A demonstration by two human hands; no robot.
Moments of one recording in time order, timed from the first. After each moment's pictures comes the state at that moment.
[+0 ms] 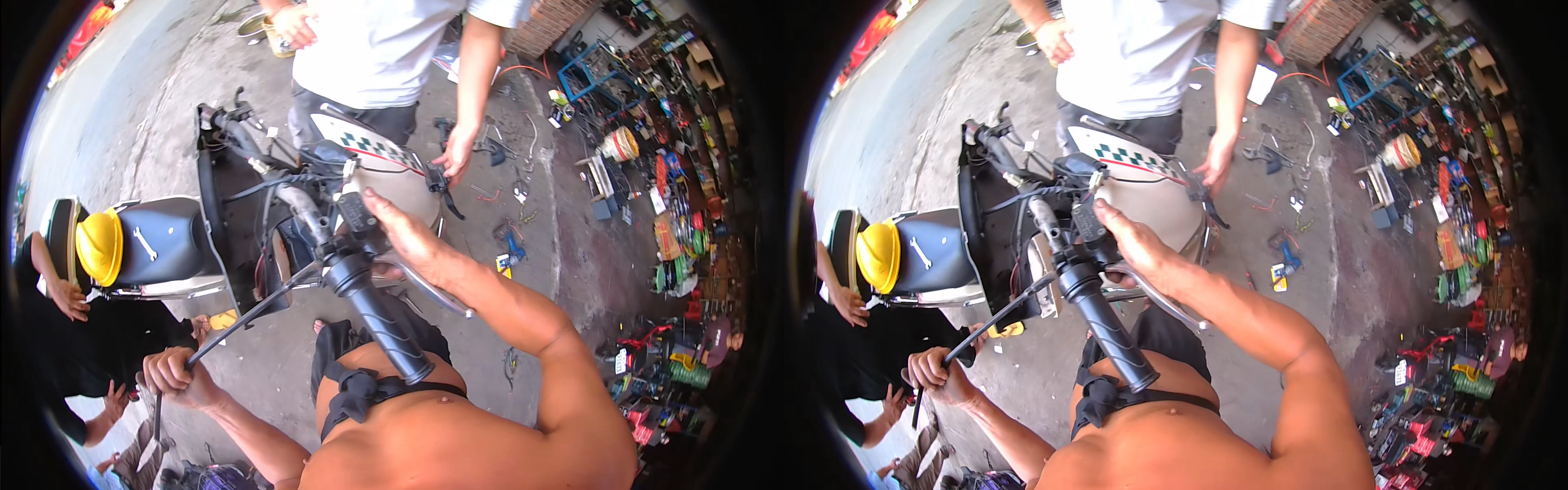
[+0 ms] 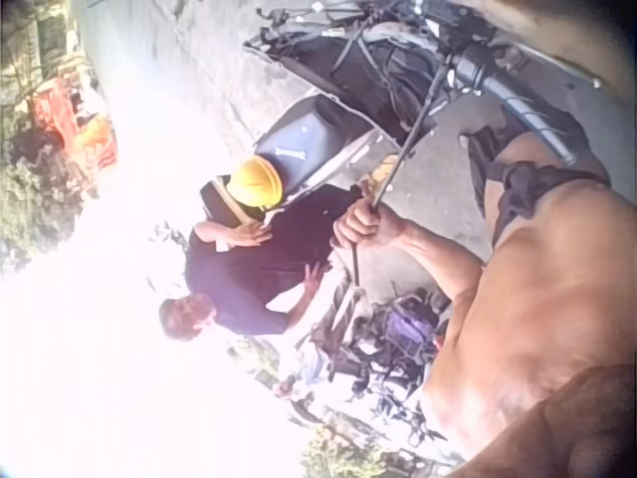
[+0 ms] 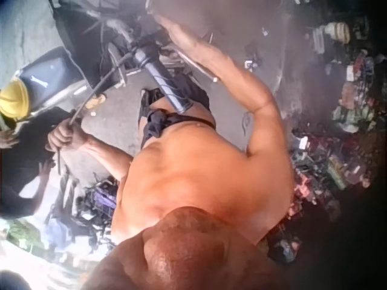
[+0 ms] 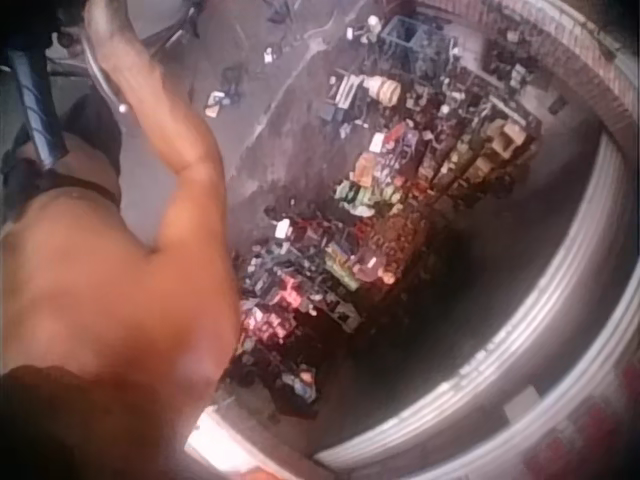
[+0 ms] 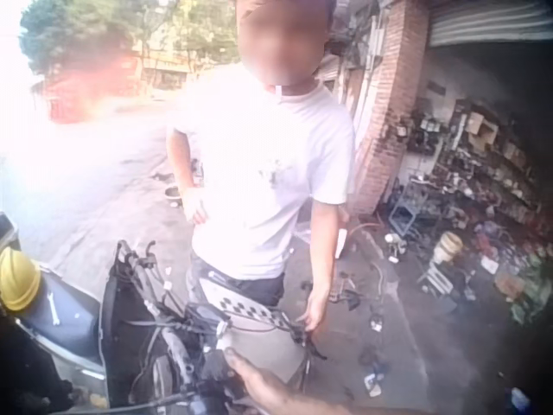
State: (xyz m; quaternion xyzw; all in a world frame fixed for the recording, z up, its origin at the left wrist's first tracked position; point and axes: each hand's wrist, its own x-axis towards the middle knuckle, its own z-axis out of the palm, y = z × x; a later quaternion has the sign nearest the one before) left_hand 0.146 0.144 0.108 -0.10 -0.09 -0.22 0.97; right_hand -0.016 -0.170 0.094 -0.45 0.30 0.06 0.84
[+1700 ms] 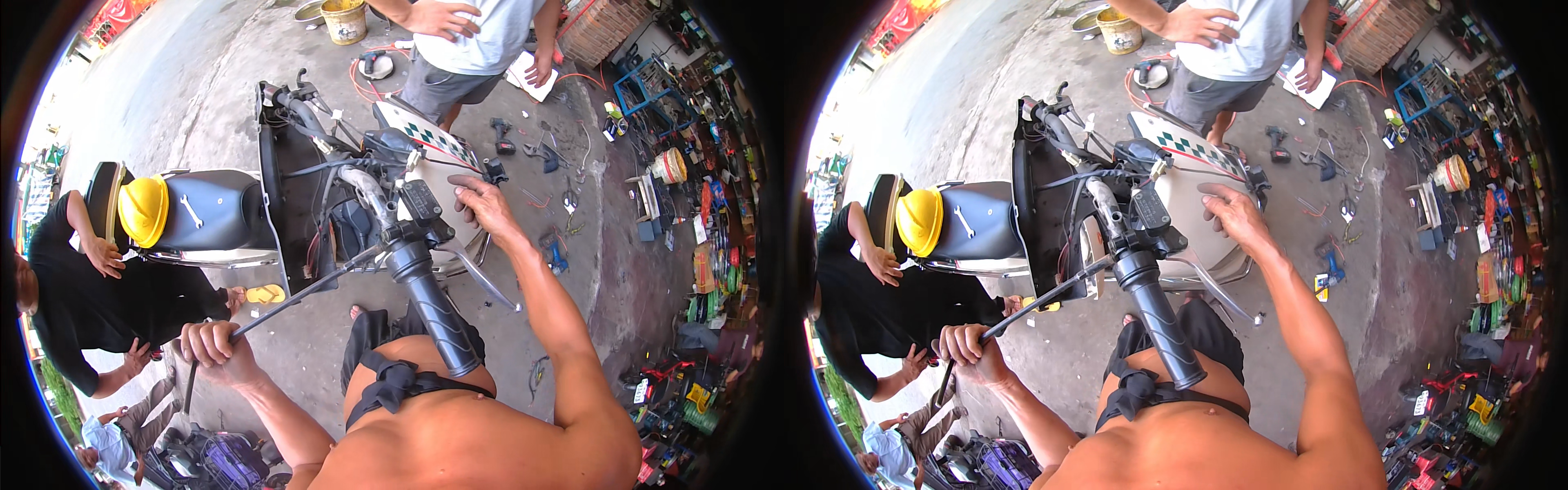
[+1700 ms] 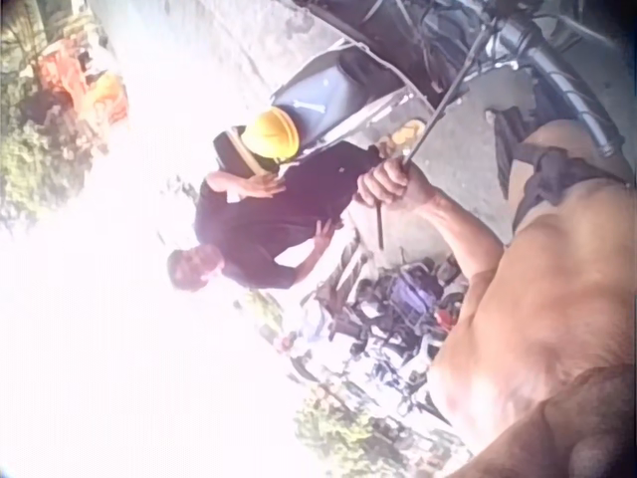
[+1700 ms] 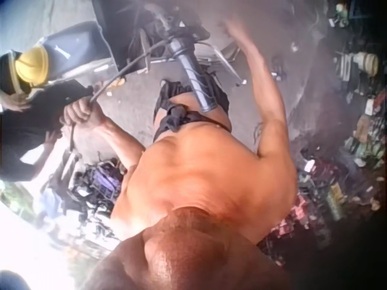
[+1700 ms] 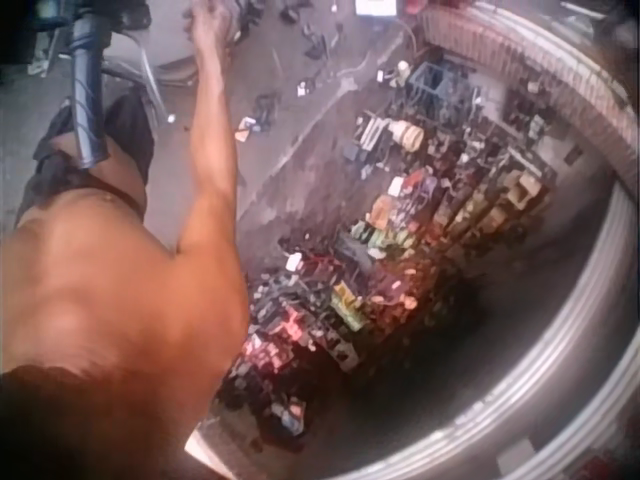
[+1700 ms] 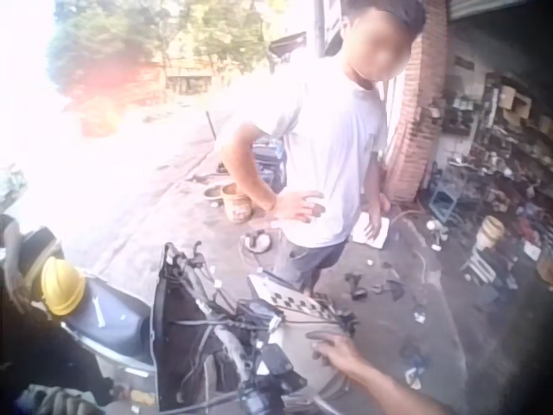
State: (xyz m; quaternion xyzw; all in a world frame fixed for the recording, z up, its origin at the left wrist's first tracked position) left_hand 0.134 0.145 0.108 -0.03 -0.07 -0.19 0.98; right_hand -0.042 -0.242 0.007 -0.68 0.39 -0.06 0.62
